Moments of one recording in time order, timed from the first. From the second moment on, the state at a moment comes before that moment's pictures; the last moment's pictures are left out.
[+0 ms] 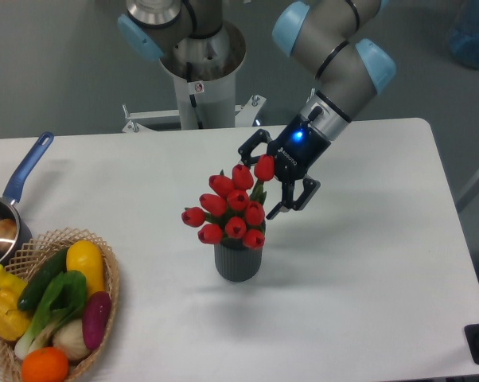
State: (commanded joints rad) arm 2.80 -1.75 -1.91 -1.26 0.59 1.79
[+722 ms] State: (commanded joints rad) arm 2.78 -1.76 -1.91 -1.26 0.58 1.80
